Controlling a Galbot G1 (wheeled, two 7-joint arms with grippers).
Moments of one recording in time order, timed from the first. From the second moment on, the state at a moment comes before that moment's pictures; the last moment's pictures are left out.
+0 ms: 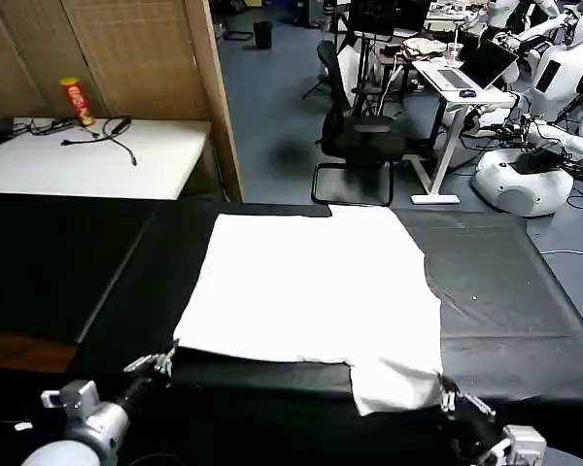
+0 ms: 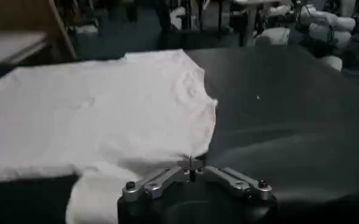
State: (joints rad) left arm 1.64 -1.13 -0.66 -2.20 -0.70 0.42 -0.07; right arm -1.70 1.29 0.69 2.35 0.46 -0.50 0.14
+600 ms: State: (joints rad) left arm 1.36 -1.15 -0.56 -2.00 -0.57 0.35 -0.07; right arm -1.28 1.19 0.56 1.96 0.44 -0.40 0.10
